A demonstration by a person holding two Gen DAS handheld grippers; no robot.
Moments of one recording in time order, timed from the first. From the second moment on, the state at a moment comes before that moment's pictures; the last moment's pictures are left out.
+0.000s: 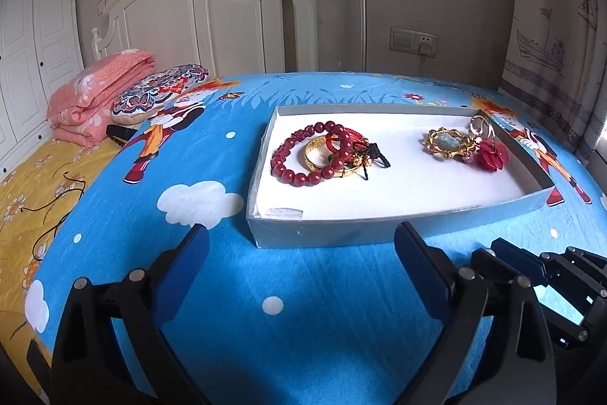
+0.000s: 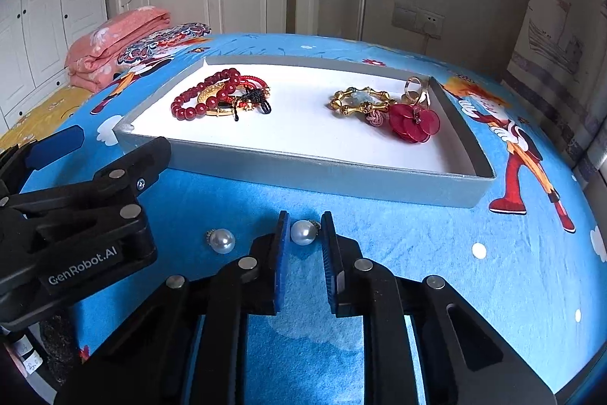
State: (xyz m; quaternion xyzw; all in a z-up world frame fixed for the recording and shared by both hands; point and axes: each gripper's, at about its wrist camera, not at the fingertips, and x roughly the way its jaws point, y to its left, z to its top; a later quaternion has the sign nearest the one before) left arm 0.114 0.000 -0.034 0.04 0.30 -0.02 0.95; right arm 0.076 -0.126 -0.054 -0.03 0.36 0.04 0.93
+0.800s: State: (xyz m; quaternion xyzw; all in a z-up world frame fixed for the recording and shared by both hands) left arm 0.074 -0.054 -0.045 0.05 0.29 -0.08 0.95; right arm 0.017 -0.193 -0.063 0.01 0.30 0.00 0.95
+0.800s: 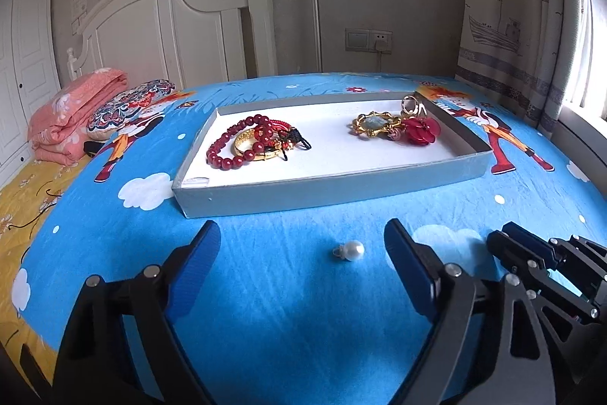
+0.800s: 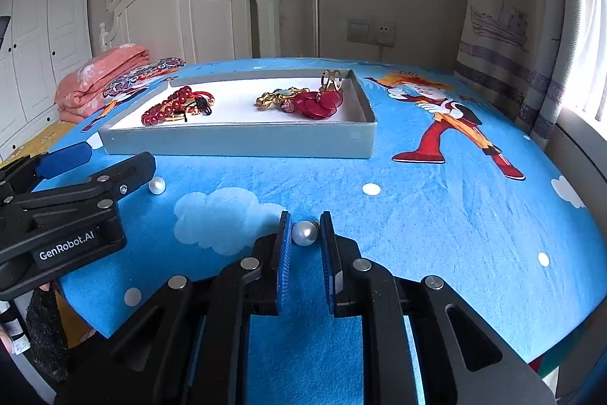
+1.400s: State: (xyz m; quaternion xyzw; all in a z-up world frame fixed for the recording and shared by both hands) left arm 0.070 -0.060 -0.070 0.06 0.30 -0.10 0.95; right arm 0.016 -0.191 -0.062 0.00 0.30 0.00 0.95
